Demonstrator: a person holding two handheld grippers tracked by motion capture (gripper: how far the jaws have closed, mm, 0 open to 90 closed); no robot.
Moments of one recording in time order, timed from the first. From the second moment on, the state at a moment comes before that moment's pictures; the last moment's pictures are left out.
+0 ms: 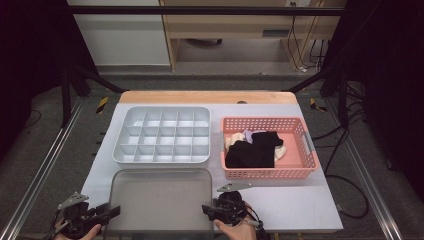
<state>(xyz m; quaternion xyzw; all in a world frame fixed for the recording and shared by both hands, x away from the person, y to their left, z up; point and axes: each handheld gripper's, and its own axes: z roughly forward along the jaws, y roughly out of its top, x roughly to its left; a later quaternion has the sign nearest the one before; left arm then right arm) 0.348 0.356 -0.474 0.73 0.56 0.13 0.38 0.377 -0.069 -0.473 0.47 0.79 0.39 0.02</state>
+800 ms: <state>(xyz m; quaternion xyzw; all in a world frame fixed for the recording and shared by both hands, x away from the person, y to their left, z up) 0.356 0.364 -0.469 0.71 0.56 0.17 0.40 0.381 -0.068 -0.475 0.46 0.79 0.40 0.05</state>
